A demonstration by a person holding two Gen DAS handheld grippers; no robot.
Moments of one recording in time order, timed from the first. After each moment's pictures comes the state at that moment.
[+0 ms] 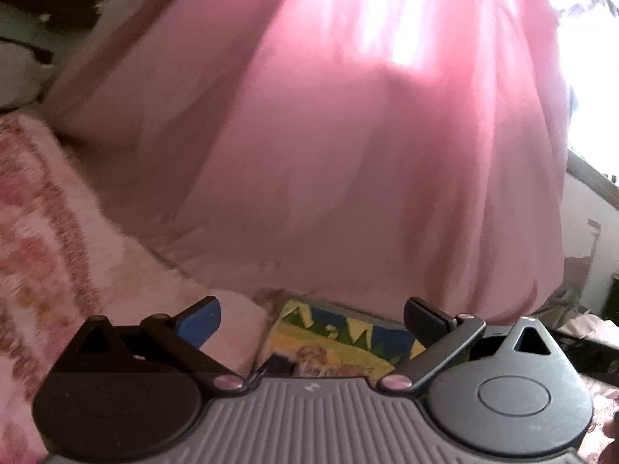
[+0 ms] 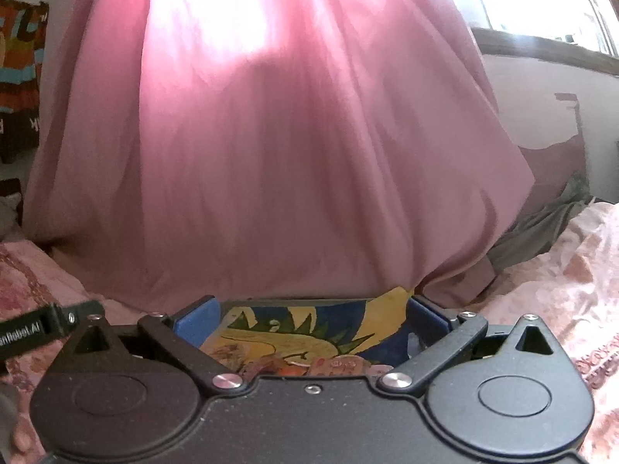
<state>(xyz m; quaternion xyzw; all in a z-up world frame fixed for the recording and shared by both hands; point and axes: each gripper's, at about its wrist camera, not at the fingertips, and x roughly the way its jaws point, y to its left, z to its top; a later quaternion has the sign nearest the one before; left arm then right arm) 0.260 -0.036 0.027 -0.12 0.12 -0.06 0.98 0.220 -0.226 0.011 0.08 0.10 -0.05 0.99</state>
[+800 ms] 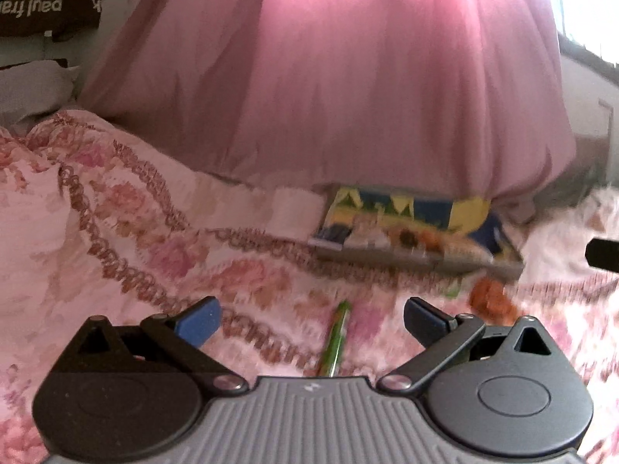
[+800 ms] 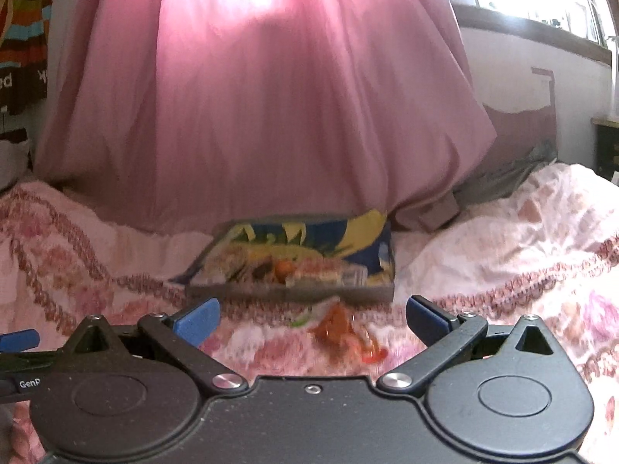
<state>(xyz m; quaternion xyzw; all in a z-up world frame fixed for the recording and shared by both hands) 0.135 -0.032 -0.008 0.00 0.24 0.00 0.97 0.104 -0.197 -0.016 0.06 0.19 -0.06 0.98</state>
